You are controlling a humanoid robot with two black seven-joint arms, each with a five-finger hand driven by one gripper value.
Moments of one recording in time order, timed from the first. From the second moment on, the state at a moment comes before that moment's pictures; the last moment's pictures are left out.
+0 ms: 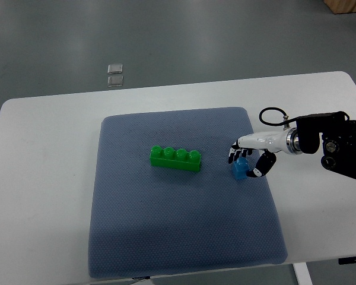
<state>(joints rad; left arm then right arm) 0.01 0.00 -0.10 -0.14 0.07 0.00 0.02 0.95 -0.62 0.17 1.33 -1.40 0.30 -0.08</state>
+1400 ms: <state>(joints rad) 0.01 0.00 -0.10 -0.14 0.07 0.00 0.02 1.22 -0.50 0.18 1.31 -1.43 0.29 0.03</state>
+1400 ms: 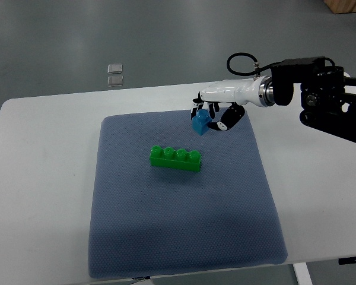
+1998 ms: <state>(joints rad) 0.01 0.00 -0.10 -0.14 0.07 0.00 0.02 1.21 -0.35 0.18 1.20 -1.58 0.27 0.21</state>
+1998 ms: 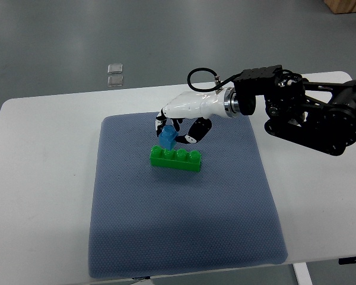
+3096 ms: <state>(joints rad) 0.01 0.00 -0.10 -0.14 0.07 0.00 0.02 1.17 -0.30 0.12 1.05 -1.64 0.25 0.32</state>
